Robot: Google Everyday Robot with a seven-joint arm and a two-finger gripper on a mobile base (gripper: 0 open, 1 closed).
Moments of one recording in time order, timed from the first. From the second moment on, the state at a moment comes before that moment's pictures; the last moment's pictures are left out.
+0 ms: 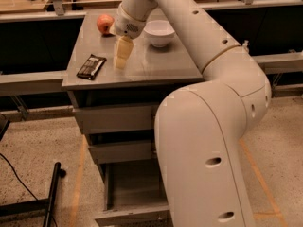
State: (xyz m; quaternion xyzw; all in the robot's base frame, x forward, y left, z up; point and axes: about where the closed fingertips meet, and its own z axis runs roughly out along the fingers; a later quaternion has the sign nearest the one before) arm 0.715 0.113 0.886 -0.75 0.61 0.14 0.23
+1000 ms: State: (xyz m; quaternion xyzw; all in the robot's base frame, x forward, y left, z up) arm 0.766 0.168 0.846 -0.66 0.69 0.13 0.27
